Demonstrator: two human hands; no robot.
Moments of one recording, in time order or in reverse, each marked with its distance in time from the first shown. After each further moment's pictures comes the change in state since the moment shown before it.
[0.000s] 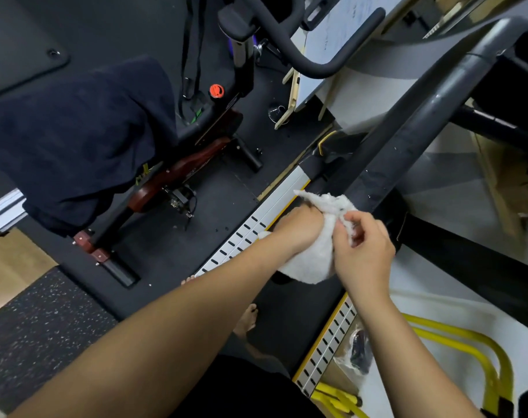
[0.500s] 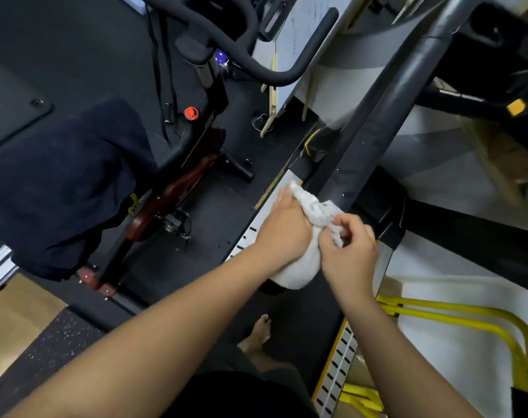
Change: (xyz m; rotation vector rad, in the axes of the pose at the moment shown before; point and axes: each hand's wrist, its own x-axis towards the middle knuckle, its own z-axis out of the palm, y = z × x) left_hand -0.017 0.021 -0.006 0.342 -0.002 0.327; right_hand -0.002 0.003 -0.001 0.233 0.079 0.207
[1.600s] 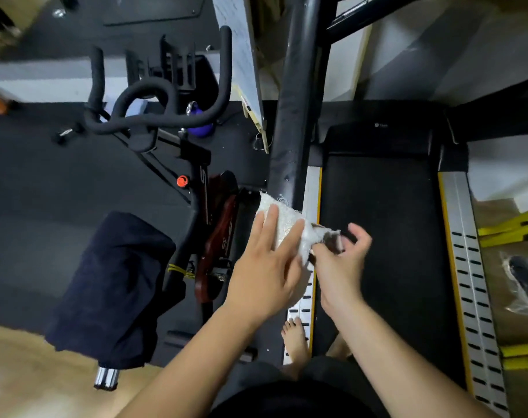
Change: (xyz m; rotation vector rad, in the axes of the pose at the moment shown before) left_hand -0.059 0.009 0.011 0.786 0.043 0.443; right_hand -0.033 0.056 0.018 0.958 0.185 0.712
